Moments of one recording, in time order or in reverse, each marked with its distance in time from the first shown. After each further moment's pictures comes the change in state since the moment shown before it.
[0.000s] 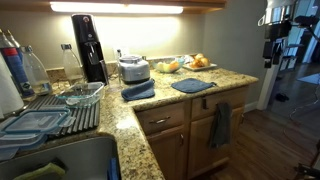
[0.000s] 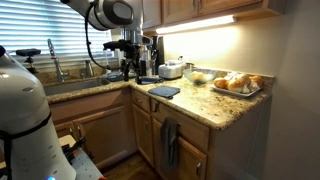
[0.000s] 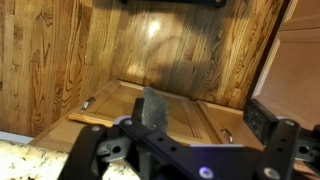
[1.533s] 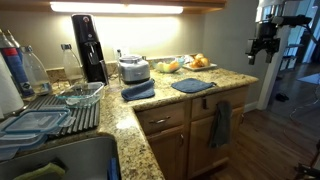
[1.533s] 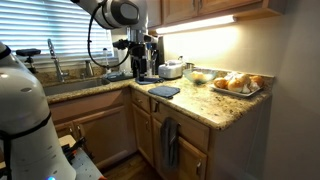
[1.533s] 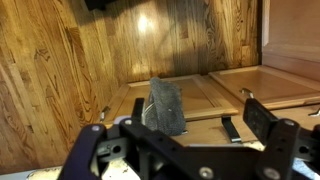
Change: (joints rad) arm -0.018 0.094 0.021 0.089 0.058 0.048 0.367
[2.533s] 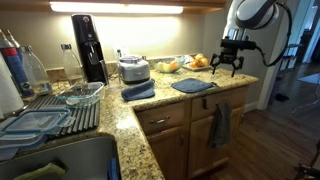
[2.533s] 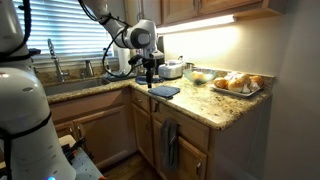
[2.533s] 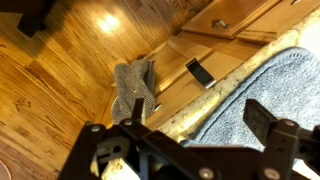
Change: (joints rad) arm 0.016 0.404 0.085 0.196 0.065 0.357 0.571
